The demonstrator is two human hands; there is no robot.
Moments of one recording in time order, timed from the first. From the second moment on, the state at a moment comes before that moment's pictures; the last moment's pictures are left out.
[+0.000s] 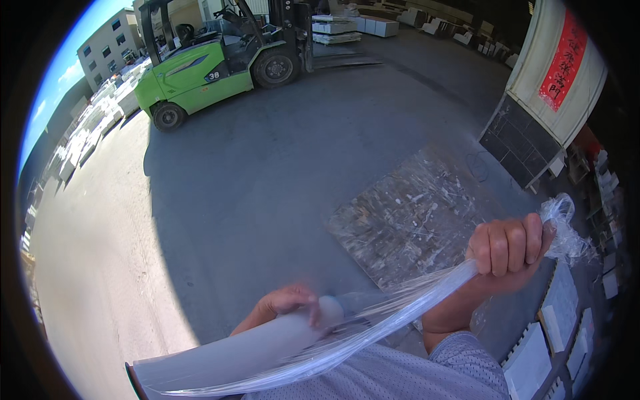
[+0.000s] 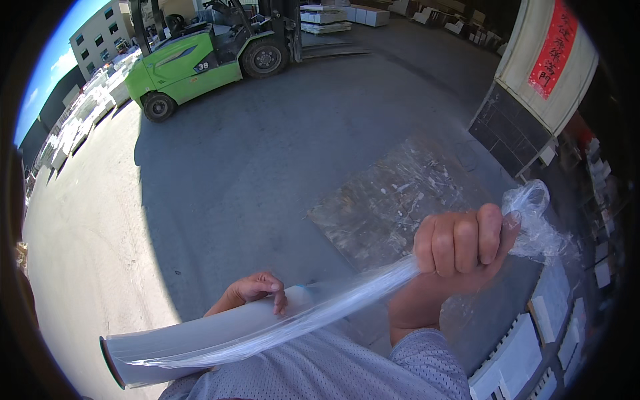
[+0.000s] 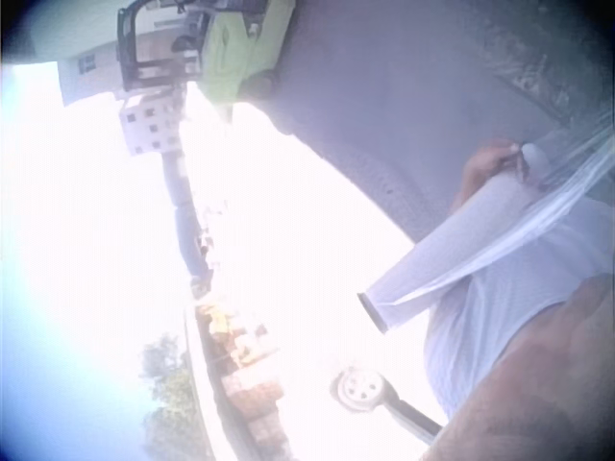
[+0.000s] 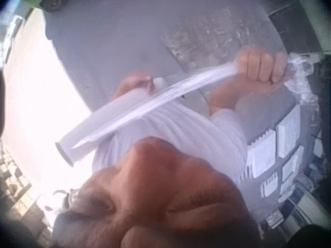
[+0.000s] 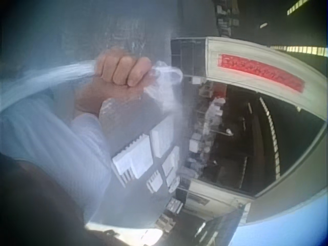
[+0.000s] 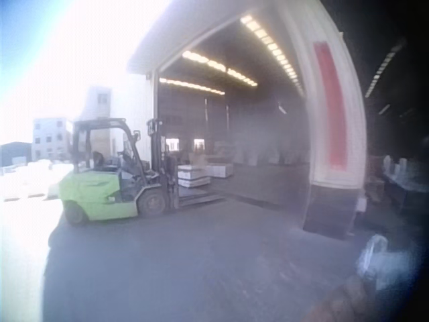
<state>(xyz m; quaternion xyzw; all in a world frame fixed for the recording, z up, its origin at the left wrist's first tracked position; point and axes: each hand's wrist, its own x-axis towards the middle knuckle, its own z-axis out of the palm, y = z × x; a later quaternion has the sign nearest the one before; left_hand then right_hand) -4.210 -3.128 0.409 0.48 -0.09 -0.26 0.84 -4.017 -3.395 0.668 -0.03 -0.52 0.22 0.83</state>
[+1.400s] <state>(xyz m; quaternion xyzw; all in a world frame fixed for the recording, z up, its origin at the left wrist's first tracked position) -3.005 -2.508 0.552 0.62 -0.01 -0.02 0.79 -2.876 -2.767 0.566 -0.54 0.07 -0.21 0.81</state>
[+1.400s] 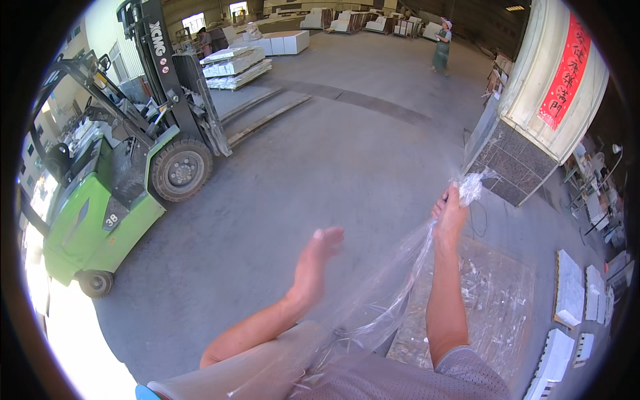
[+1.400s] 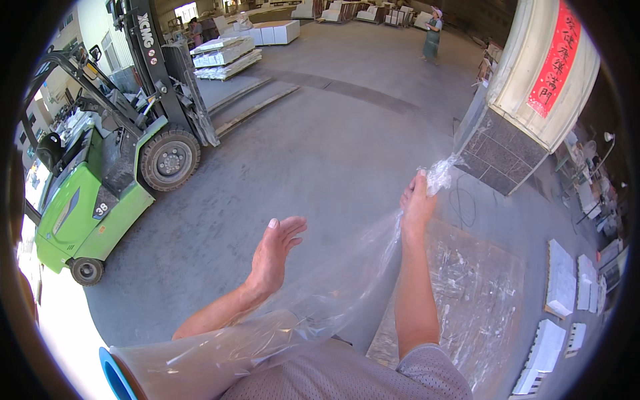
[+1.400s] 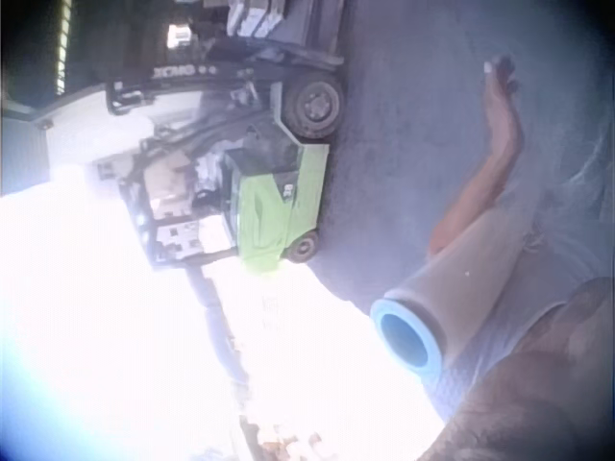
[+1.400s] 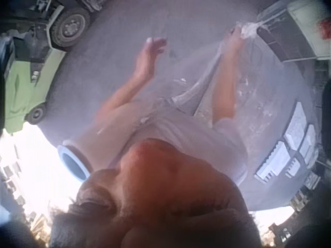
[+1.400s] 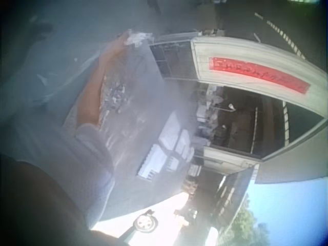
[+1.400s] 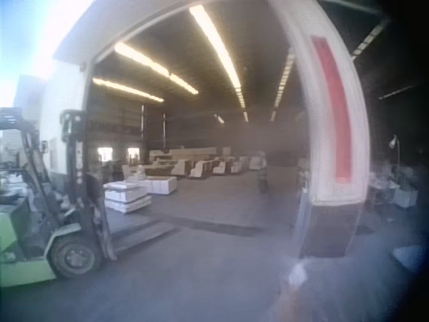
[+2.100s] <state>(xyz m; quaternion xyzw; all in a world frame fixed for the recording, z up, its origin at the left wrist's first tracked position) -2.286 -2.422 0.489 0.56 -0.20 -0.51 0.62 -2.229 -2.561 0.588 -0.39 0.10 -0.28 0.87</state>
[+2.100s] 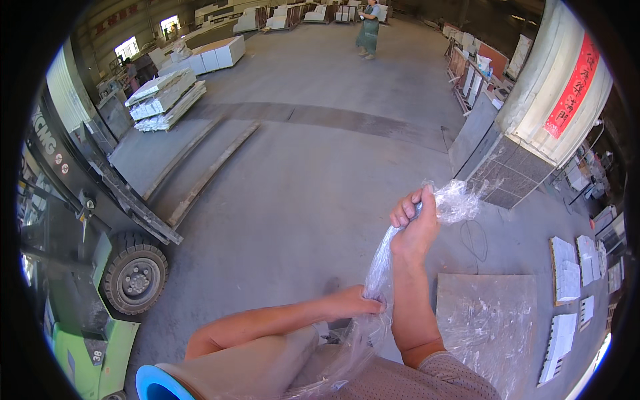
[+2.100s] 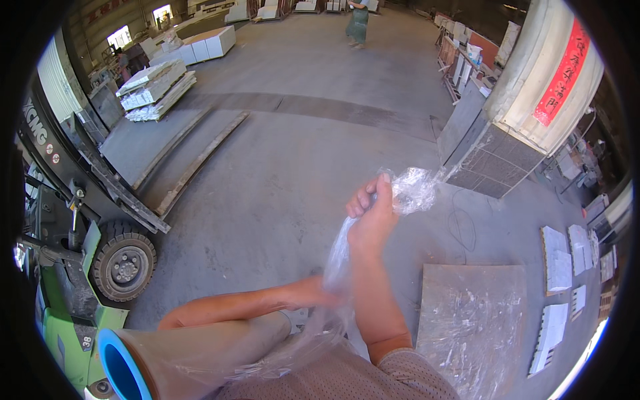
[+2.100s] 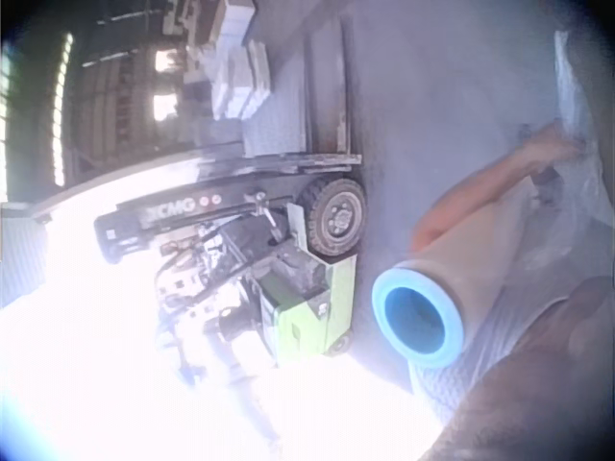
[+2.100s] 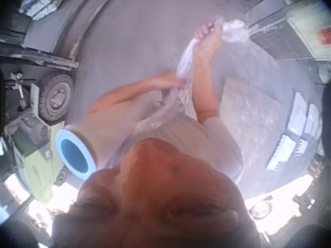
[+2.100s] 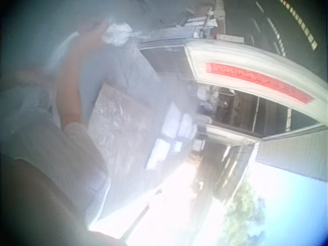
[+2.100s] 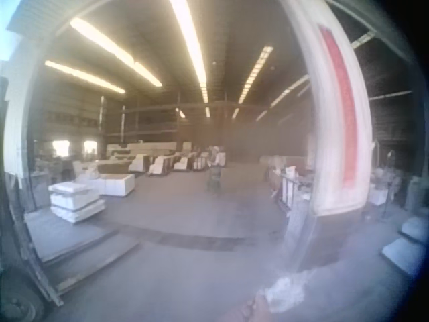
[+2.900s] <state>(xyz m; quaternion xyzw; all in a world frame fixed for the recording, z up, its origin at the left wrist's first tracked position) -1.389 -2.257 0.509 0.57 -0.20 -0.56 0.57 -1.271 -2.505 0.534 -0.25 0.10 0.01 0.96</state>
